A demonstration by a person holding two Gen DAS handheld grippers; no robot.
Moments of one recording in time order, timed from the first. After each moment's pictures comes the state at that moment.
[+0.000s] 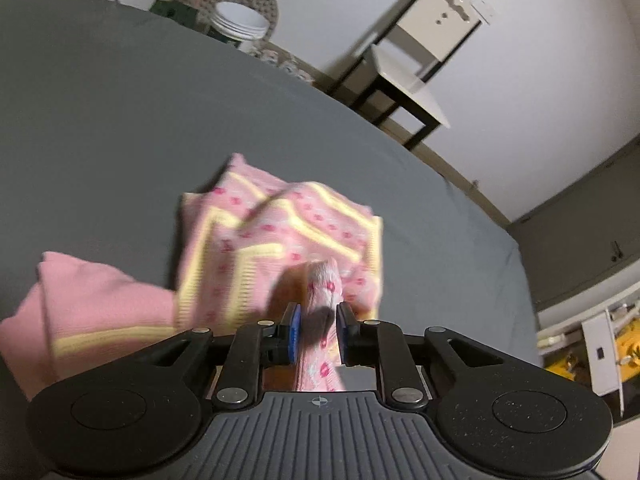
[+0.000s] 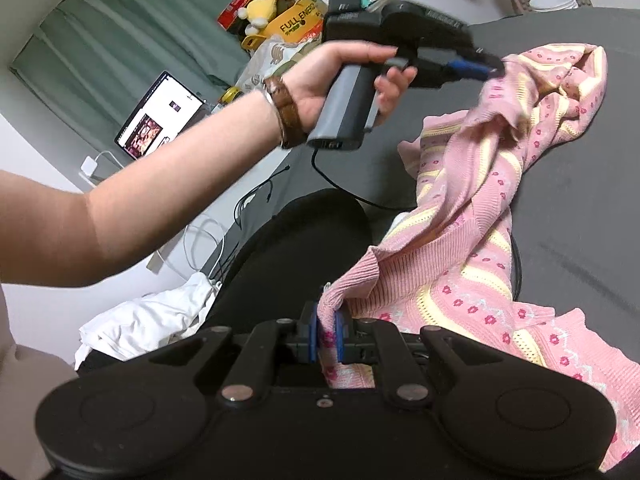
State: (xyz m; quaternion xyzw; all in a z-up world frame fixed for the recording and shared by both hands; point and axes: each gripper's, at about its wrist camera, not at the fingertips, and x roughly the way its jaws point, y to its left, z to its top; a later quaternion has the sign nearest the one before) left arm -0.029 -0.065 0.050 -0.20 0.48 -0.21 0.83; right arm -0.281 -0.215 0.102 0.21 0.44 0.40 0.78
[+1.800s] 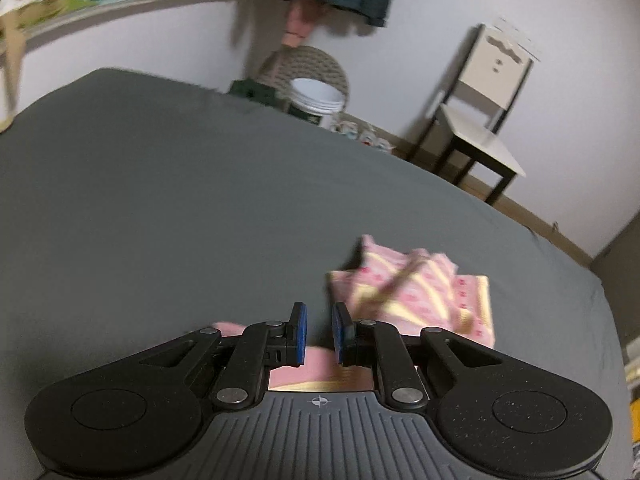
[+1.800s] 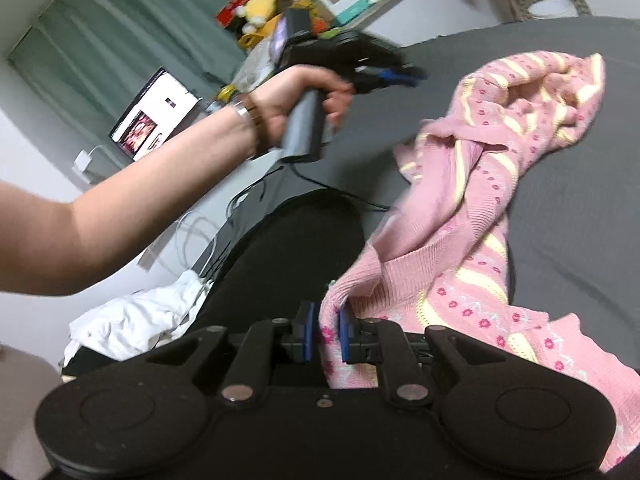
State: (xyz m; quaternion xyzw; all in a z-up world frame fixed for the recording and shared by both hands) left arm -0.053 0.022 0.072 -0.14 0.41 -0.06 0.90; right arm -0.283 -0.214 0.100 0.21 0.44 0.38 0.79
